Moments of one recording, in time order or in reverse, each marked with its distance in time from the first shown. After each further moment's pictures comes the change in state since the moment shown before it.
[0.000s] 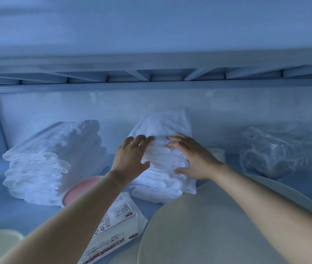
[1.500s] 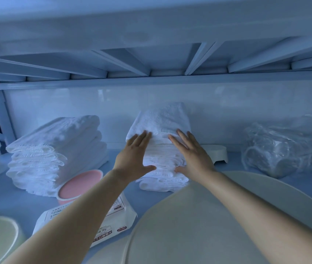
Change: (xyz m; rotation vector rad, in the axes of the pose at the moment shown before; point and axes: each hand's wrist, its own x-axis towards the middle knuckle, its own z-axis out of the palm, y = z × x) left_hand -0.004 0.025 0.008 -0.026 -0.178 -0.117; right_hand -0.019 -0.006 0.009 -0.116 -0.078 0.309
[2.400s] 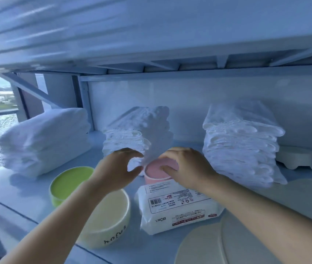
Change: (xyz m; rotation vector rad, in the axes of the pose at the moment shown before) left_hand -0.164 -0.155 -0.112 0.005 -0.043 -0.301; right_hand 0.022 -0.235 0.006 0.341 -0.041 -0.340
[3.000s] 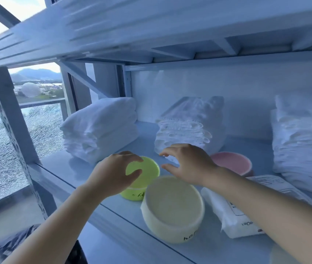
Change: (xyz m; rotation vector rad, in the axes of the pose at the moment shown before) left_hand -0.066 -0.137 -0.041 0.086 -0.025 -0.130; right_hand 0.079 -0.101 0.086 0.031 -0.136 -0.122
